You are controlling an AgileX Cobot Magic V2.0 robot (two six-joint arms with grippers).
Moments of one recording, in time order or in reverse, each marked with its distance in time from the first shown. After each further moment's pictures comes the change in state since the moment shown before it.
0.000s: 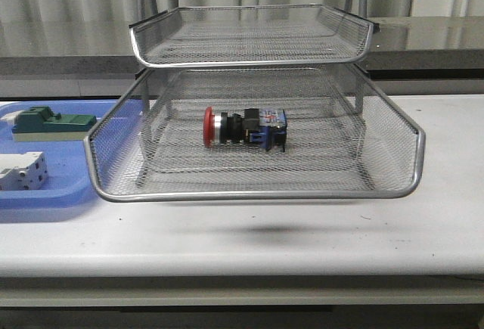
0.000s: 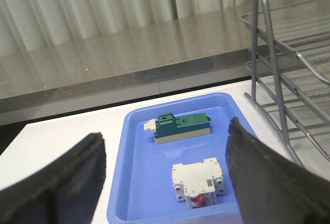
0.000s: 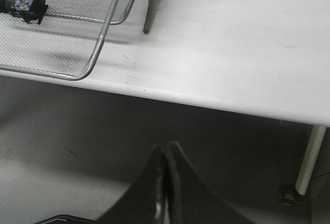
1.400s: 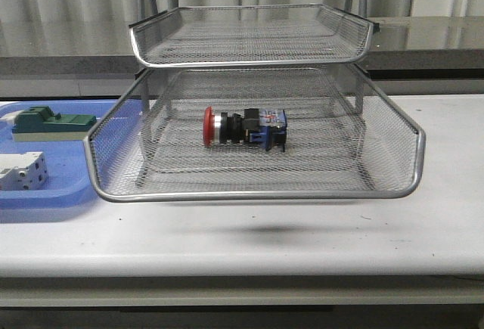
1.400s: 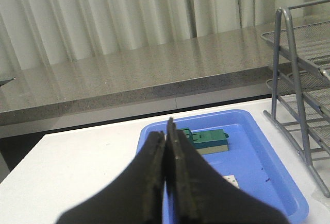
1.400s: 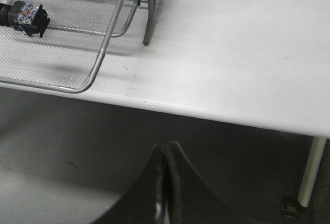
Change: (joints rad) left arm 0.000 -0.002 0.033 -0.003 -0.093 0.000; right arm 0.000 0.000 0.000 0.010 -0.043 0.000
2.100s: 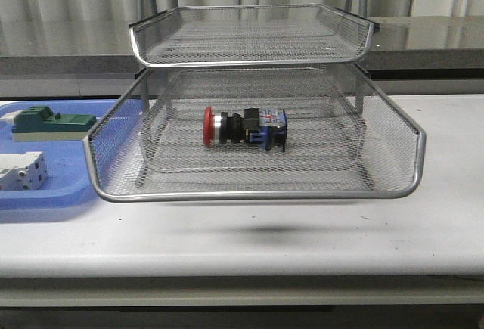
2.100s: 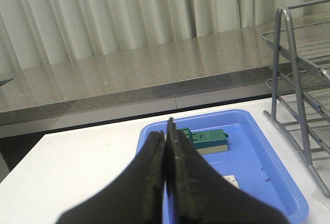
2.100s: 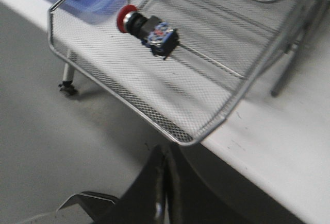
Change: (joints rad) left arm 0.000 0.000 0.000 0.000 0.000 0.000; right arm 0.028 0.476 0.000 0.582 -0.127 -0.759
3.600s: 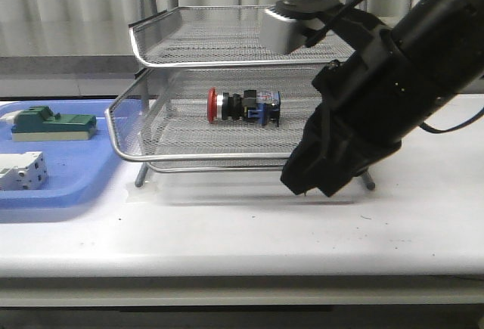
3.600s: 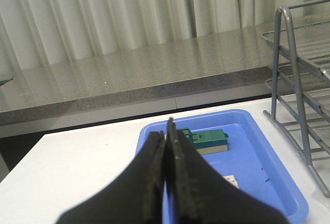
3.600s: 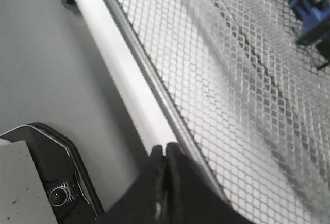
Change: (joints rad) left arm 0.000 0.000 0.000 -0.002 0.000 0.000; right arm 0.511 0.752 -0.142 0.061 -0.573 -0.344
